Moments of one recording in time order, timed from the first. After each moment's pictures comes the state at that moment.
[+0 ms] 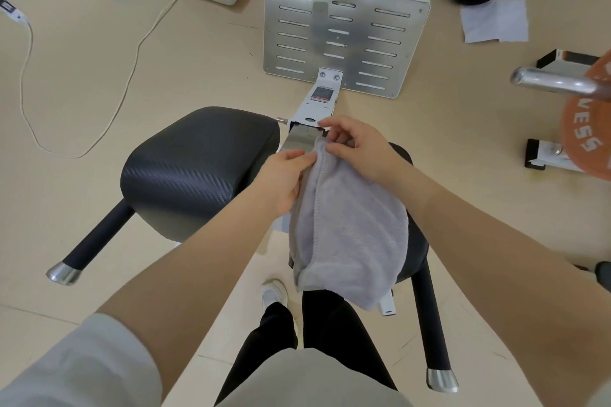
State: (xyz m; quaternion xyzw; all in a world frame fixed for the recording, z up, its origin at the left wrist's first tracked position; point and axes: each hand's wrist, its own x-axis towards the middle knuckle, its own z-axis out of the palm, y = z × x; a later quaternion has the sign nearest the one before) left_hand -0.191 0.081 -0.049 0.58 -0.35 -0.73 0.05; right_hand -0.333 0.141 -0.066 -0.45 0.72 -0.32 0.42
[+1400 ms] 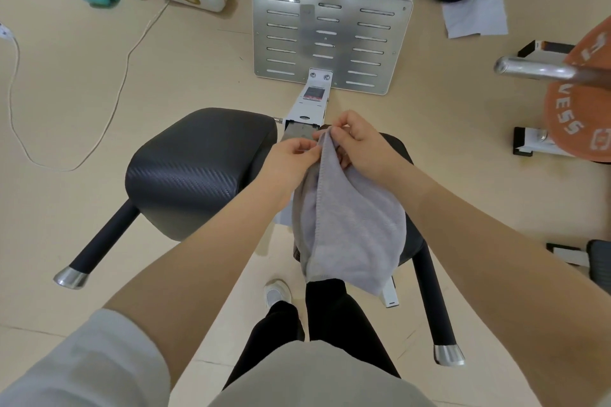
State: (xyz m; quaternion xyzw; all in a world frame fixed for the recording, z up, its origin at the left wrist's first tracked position) left_hand -0.189 0.089 -0.028 0.52 -0.55 -0.65 0.03; right_hand -0.309 0.157 -0.042 -0.31 0.71 -0.40 0.49
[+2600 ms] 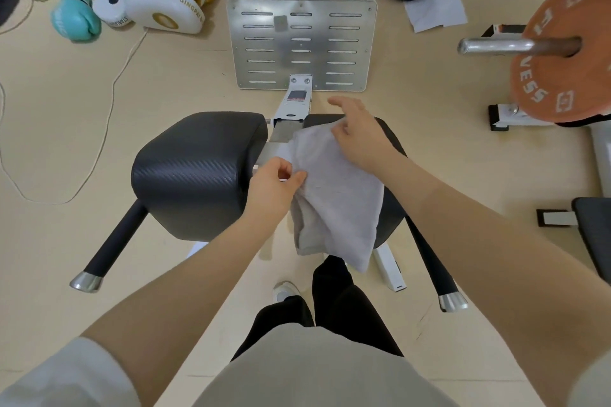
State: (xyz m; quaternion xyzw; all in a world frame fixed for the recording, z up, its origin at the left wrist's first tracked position) left_hand -0.130 0.134 -0.014 0.52 -0.68 -0.52 0.00; right_hand -0.287 0.191 -0.018 -0.37 0.83 -0.28 0.31
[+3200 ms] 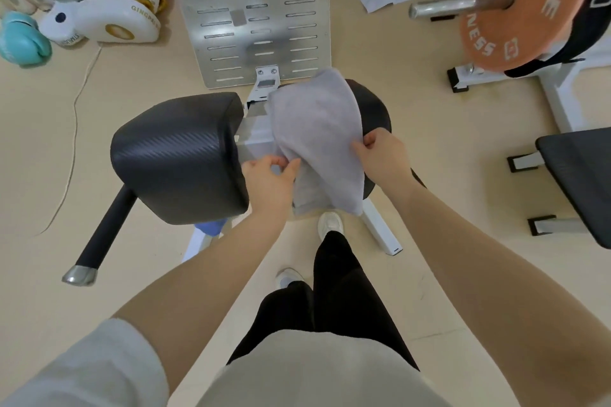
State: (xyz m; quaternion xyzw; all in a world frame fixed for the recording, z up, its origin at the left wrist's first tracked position) left_hand -0.091 0.185 -0.040 0.52 -0.70 -0.49 0.08; right_hand -0.217 0.298 -0.031 -0.11 0.91 -0.28 0.27
